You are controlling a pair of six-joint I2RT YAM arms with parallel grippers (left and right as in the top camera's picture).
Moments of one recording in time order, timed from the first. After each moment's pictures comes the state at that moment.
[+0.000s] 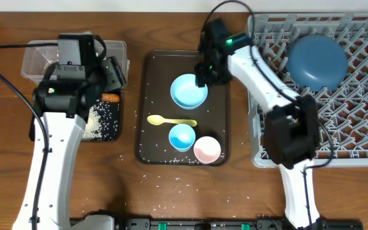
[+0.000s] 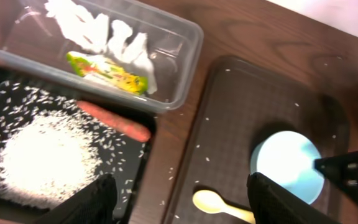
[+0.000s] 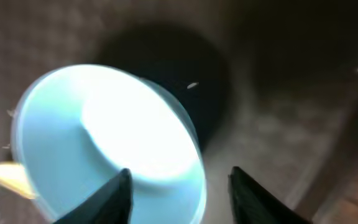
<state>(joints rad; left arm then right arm) -0.04 1.39 1.41 -0.91 -0.04 -0.37 0.45 2.31 1.99 -1.01 -0.21 0.25</state>
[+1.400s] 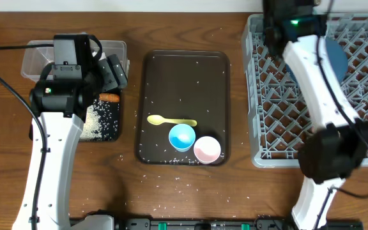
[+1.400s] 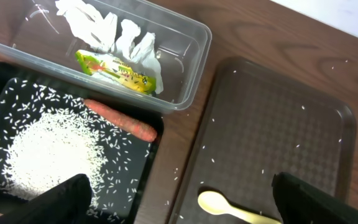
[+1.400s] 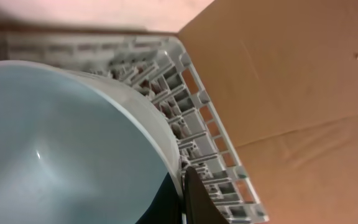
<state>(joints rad) -0.02 1.39 1.41 -0.91 -0.04 -0.37 0.23 2.07 2.00 -0.97 1.09 0.15</state>
